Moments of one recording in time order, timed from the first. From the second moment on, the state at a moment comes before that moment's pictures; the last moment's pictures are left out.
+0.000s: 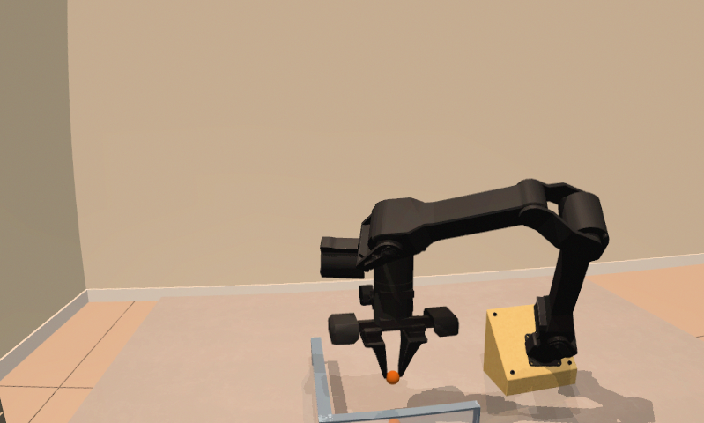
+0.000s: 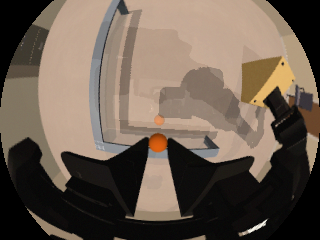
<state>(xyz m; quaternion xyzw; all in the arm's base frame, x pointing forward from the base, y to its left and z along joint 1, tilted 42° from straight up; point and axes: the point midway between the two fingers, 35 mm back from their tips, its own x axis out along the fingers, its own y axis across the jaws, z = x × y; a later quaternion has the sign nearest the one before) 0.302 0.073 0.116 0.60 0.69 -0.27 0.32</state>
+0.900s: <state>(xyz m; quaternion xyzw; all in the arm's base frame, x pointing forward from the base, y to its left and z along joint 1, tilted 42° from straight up) 0.296 0.120 0.065 0.60 0.68 -0.27 0.31</state>
